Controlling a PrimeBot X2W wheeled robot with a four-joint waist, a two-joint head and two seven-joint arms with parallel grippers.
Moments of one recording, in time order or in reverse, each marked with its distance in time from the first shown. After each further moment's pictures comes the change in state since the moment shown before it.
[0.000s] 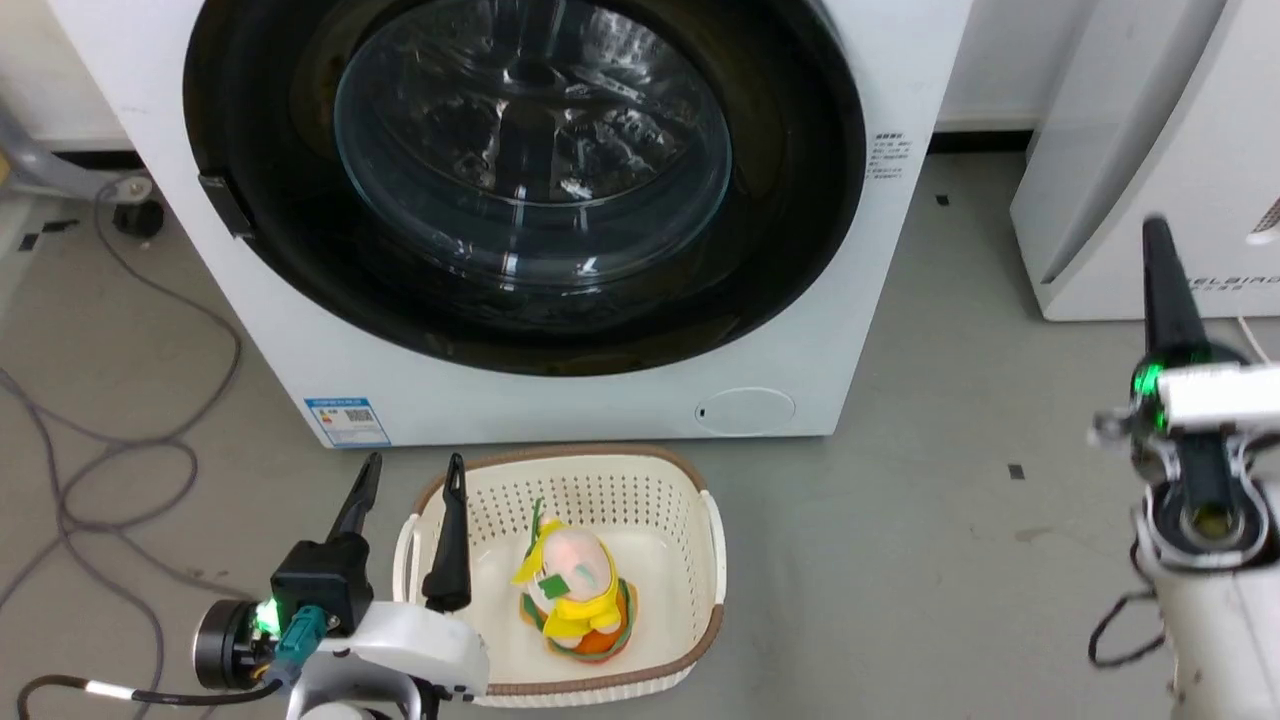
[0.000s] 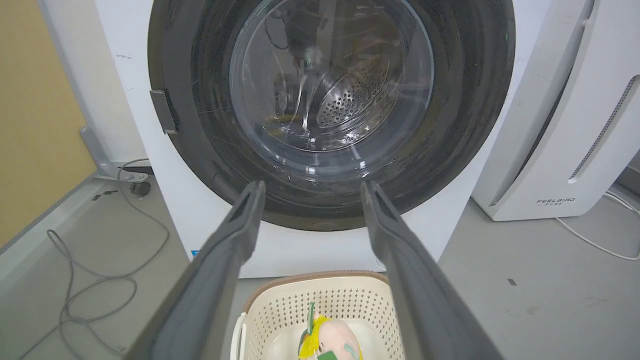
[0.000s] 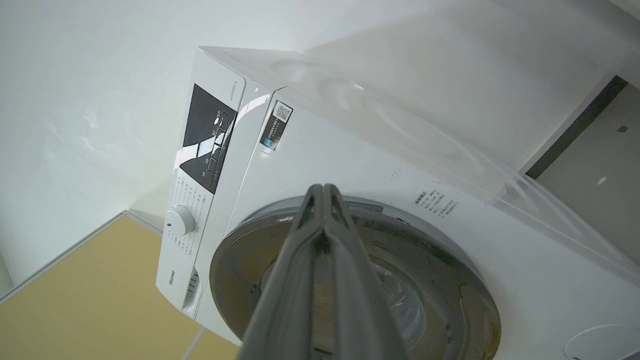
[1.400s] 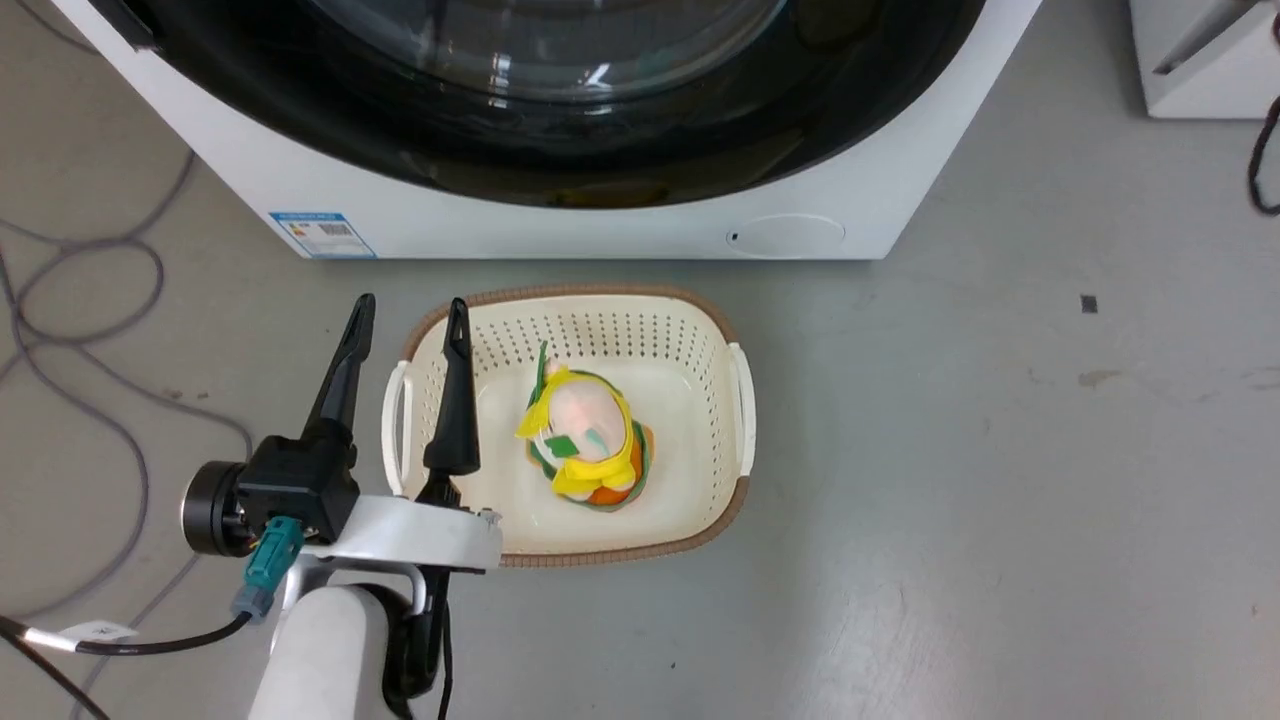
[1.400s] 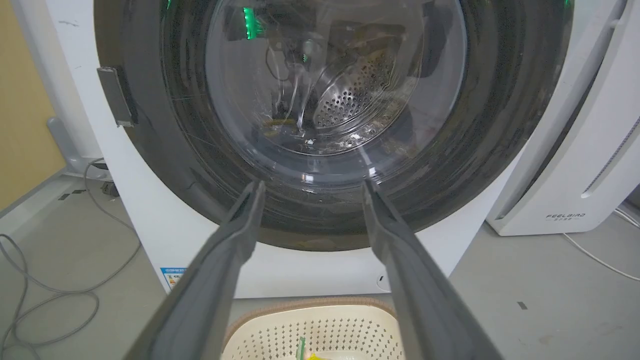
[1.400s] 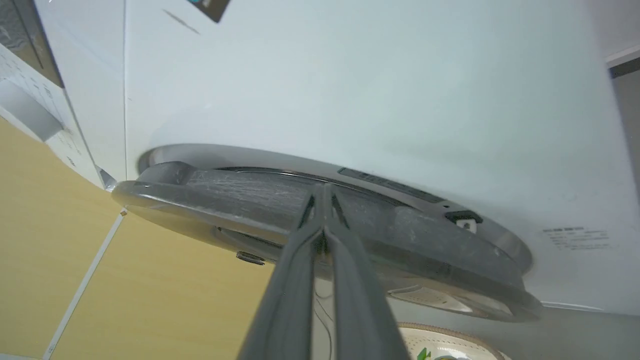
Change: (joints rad) left arm -0.185 0.000 -0.024 -0.053 -0.036 -0.010 -0.087; right arm -1.088 -0.193 0.842 0.704 0.484 0.000 0.420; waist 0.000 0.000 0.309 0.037
